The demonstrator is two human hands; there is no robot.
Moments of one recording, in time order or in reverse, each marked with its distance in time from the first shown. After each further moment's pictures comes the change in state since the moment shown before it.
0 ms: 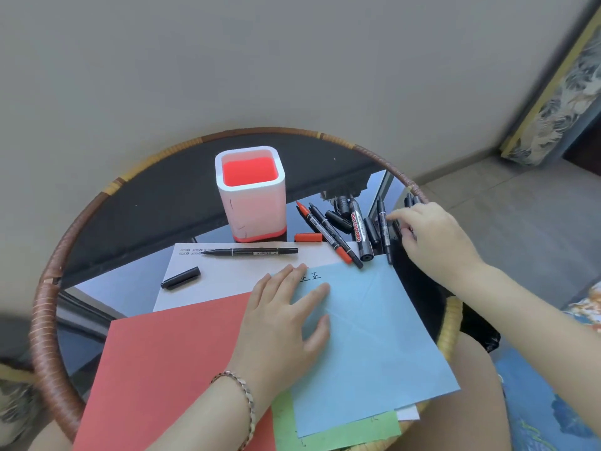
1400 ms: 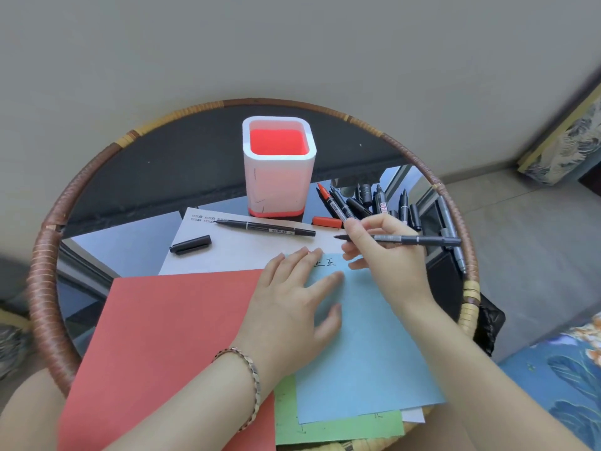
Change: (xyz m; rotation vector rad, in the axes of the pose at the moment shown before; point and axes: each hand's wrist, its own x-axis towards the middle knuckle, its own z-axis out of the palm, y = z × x) left_hand 0.000 -0.002 0.003 0.026 0.047 0.011; right_hand -0.016 -0.102 0.013 1.155 0.043 0.358
